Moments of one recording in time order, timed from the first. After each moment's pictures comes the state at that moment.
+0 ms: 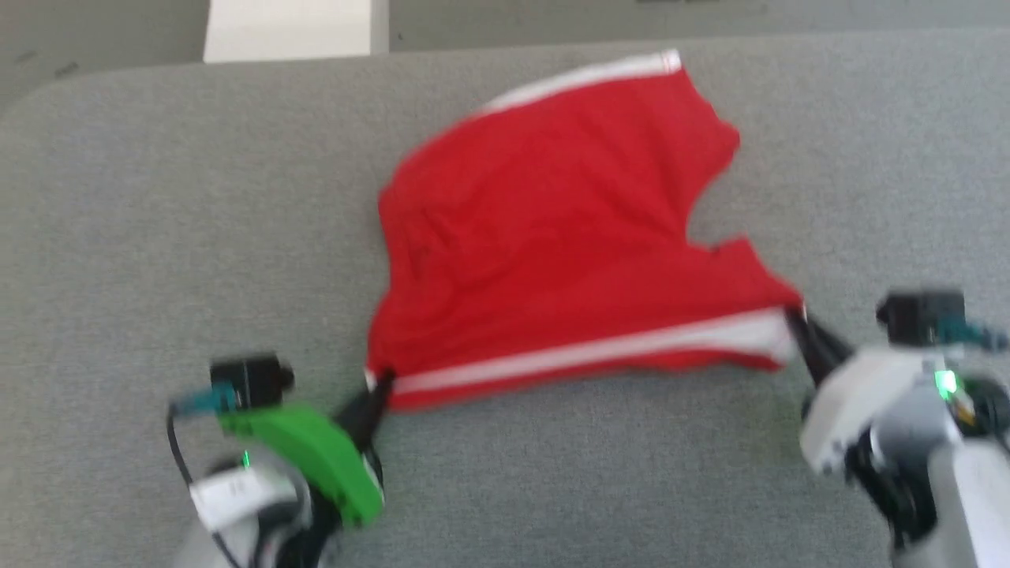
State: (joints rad) left arm -0.14 0.26 -0.27 0.06 -0.80 0.00 0.27; right arm -0.21 -0.16 -0.02 0.15 0.30 0.13 0.33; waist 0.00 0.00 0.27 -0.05
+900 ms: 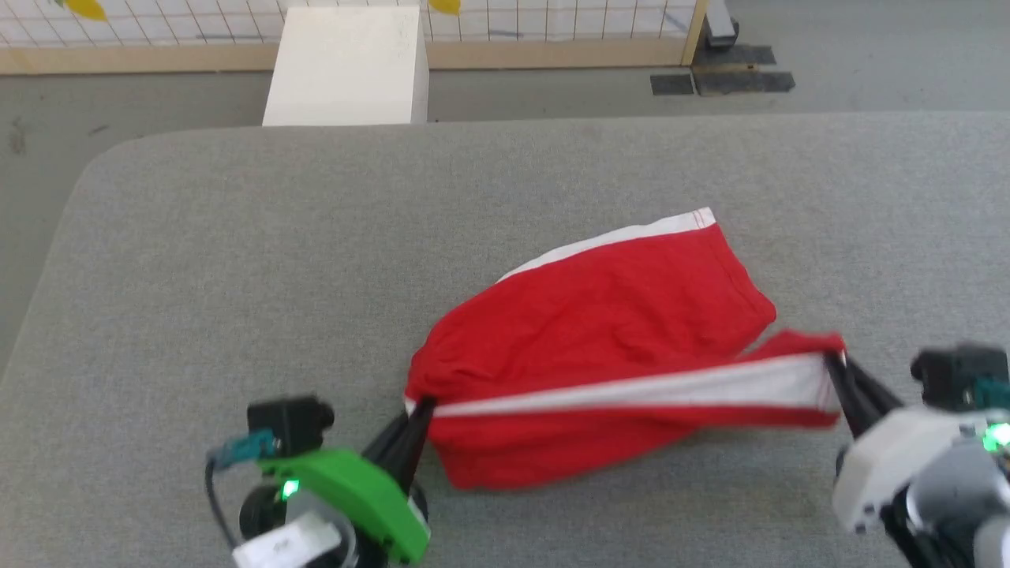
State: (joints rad) left arm 0.01 0.22 -0.35 -0.12 -0.75 0.05 0.20; right arm 0.05 -0.13 -0.08 -0.24 0.18 0.13 0.48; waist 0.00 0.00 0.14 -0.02
